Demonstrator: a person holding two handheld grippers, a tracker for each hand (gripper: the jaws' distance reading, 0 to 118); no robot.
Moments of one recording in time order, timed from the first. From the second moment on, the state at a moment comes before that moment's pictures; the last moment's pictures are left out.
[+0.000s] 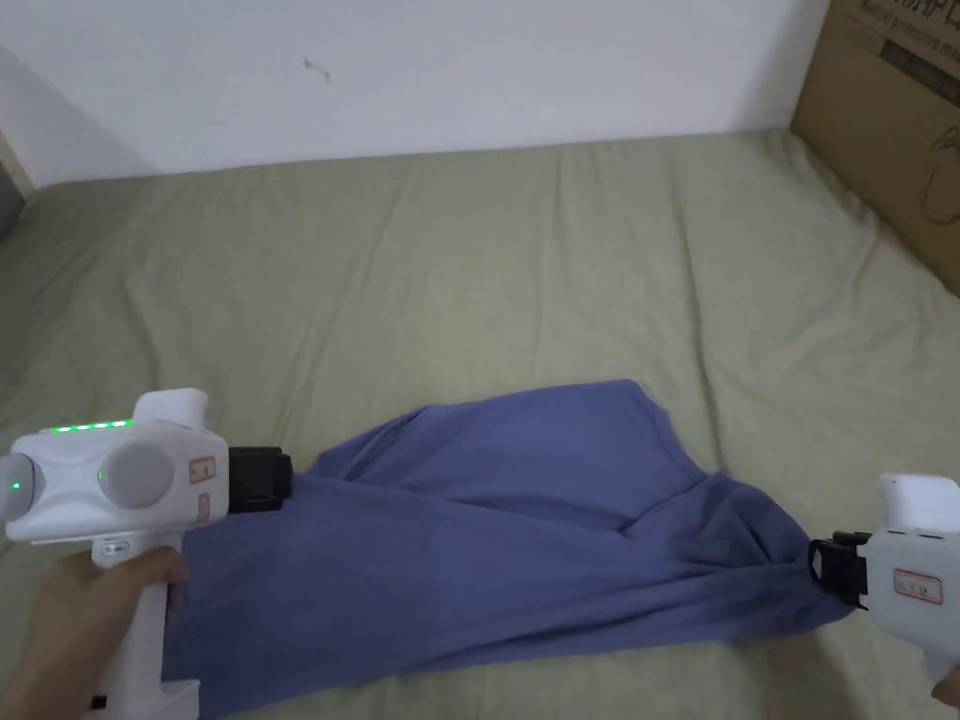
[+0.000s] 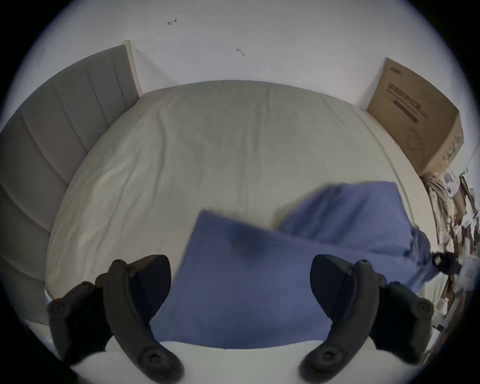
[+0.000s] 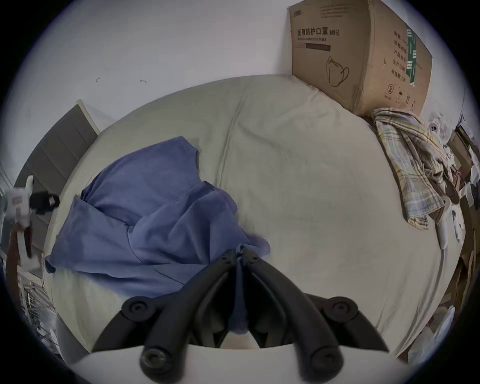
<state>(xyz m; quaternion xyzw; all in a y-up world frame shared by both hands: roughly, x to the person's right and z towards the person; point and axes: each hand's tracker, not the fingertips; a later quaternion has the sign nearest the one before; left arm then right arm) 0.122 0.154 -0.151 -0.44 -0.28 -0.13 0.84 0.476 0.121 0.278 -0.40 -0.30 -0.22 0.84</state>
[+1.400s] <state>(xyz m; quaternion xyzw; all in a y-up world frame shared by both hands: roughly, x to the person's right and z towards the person) 0.056 0.381 -0.154 -0.26 -0.21 -0.15 0.93 0.481 0.334 0.171 -0.29 -0.27 -0.17 0.90</state>
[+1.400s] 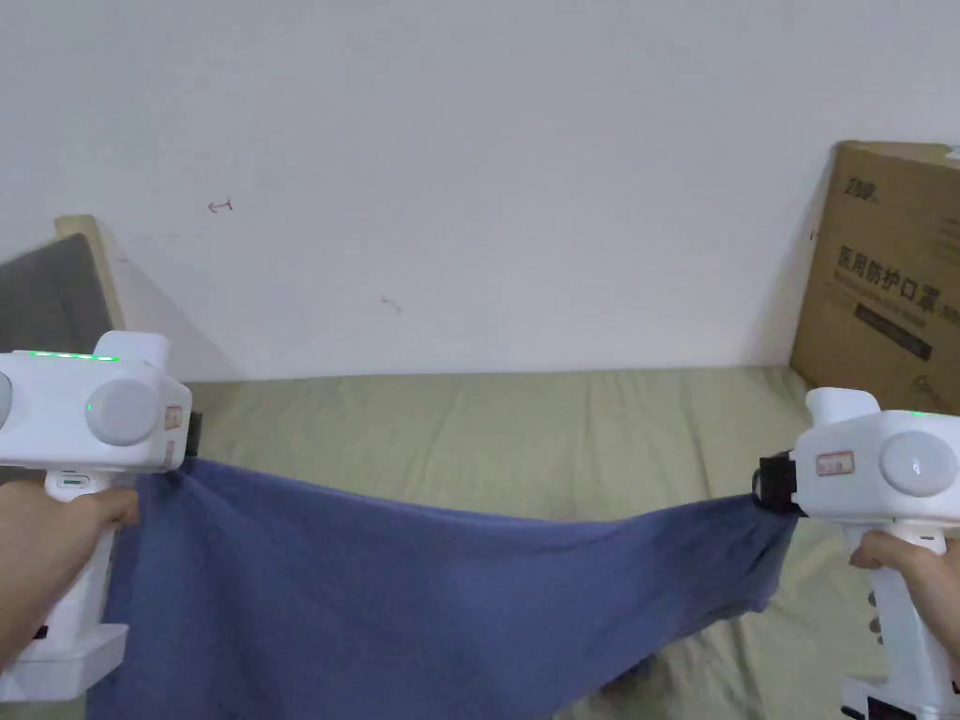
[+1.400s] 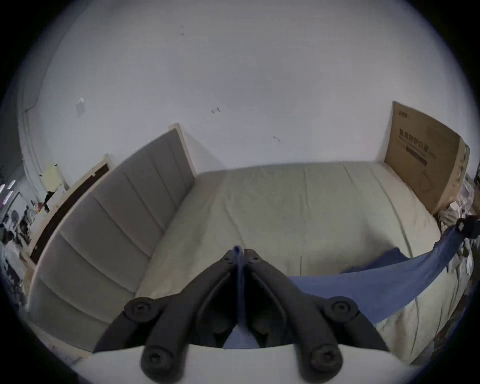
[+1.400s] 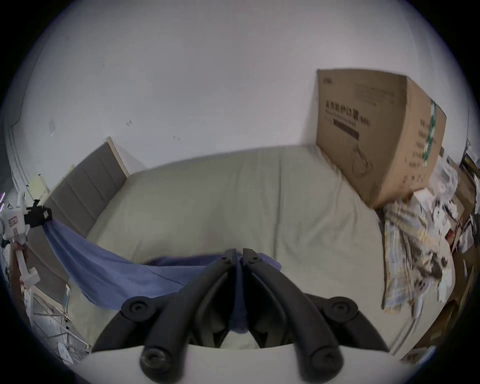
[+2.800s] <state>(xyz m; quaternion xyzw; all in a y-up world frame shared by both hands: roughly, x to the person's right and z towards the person) 0.212 0.416 -0.360 -0.14 -0.14 -0.16 0.97 0.613 0.497 -0.070 -0.24 -0.33 -0.08 0.91</state>
